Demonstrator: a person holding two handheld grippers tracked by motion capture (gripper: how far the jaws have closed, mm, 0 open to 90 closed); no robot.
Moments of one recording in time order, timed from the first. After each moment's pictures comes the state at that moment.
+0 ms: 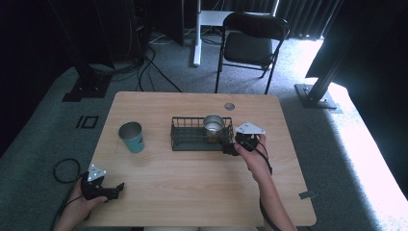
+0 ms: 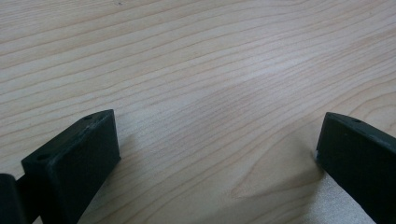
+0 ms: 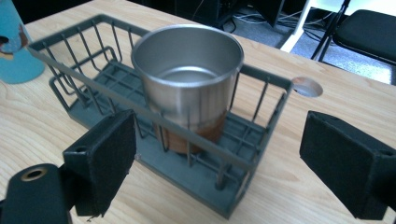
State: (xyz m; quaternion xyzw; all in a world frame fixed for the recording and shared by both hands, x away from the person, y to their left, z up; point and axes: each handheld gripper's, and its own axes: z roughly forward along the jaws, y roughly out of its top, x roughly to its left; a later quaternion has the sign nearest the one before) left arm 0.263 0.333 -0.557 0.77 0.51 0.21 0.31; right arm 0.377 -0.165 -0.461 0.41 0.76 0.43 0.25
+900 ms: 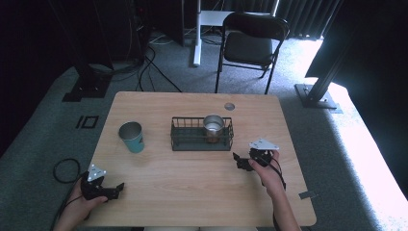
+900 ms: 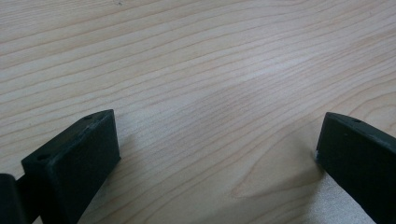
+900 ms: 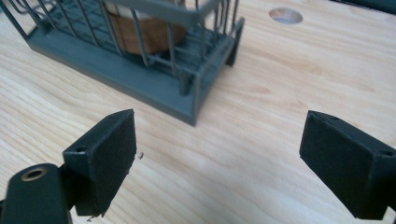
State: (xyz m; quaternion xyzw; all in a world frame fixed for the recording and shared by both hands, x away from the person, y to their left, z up) left arm 0.263 0.333 -0.557 0.77 0.52 0.21 0.31; right arm 0.351 -0.217 -0.511 0.44 0.77 0.40 0.24
